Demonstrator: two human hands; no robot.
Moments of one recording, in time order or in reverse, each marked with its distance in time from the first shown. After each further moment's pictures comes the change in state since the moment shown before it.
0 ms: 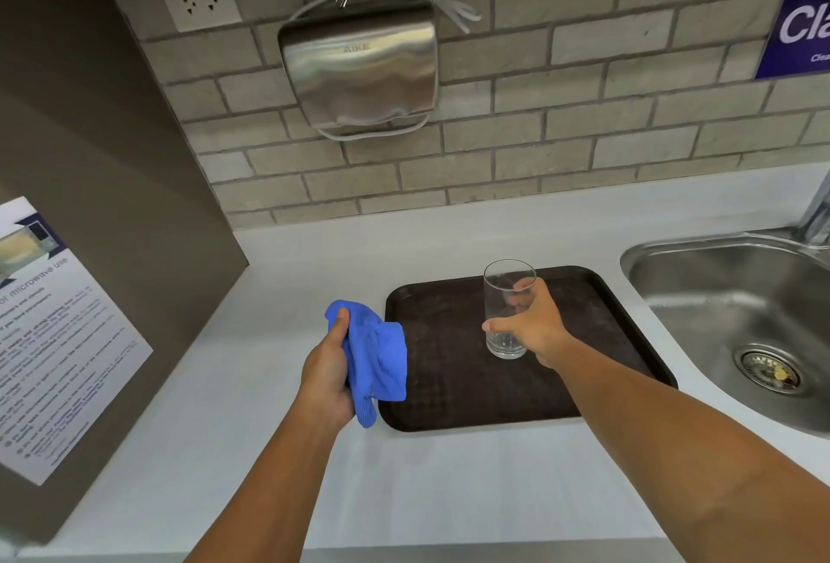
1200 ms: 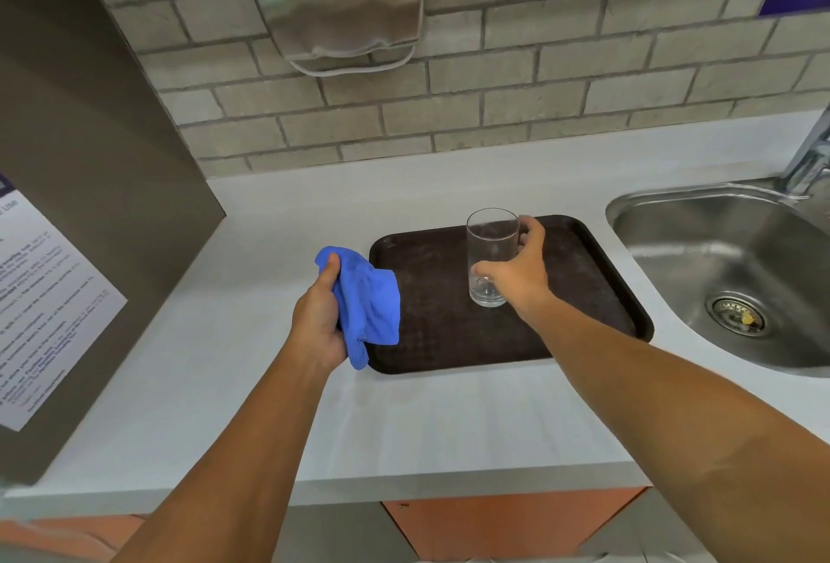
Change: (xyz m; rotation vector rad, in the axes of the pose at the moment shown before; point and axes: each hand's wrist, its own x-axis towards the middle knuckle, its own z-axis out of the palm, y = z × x) left_hand -0.003 -0.007 0.014 0.021 -0.033 0.005; right_hand -0.028 -0.007 0.003 0.061 0.128 -0.038
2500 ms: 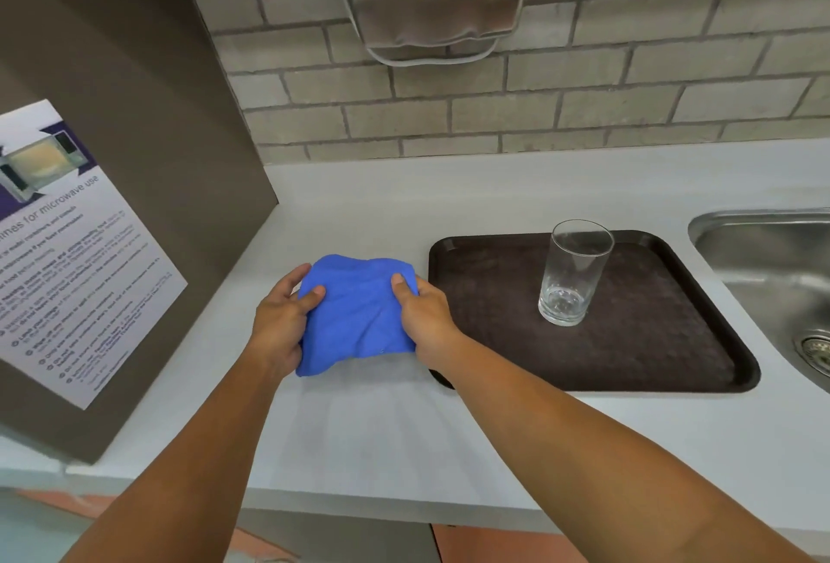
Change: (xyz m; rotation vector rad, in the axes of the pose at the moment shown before) left_hand 0.032 0.056 -0.132 0.260 0.169 0.209; right_hand -0.083 -0.032 0.200 0.243 -0.424 0.287
